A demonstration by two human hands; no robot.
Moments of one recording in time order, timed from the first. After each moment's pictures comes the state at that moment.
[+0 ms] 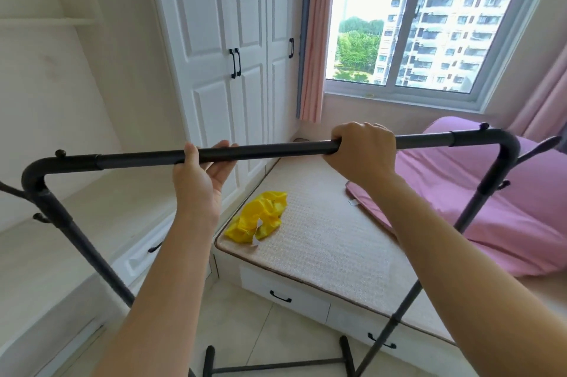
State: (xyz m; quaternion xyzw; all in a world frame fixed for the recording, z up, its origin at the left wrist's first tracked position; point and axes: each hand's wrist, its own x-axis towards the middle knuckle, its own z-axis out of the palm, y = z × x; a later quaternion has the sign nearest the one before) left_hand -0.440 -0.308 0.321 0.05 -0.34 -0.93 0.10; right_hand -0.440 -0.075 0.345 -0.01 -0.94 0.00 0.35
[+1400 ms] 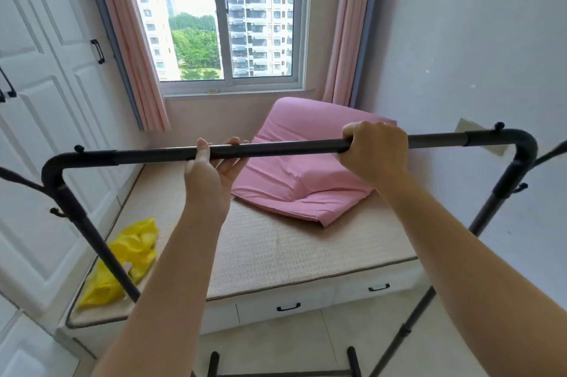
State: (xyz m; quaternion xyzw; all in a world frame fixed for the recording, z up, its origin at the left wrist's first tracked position) left_hand -0.413 -0.057 0.315 -0.07 -0.33 -0.92 -0.20; right_hand -0.266 0.129 0.346 -0.27 -0.89 -0.10 0.35
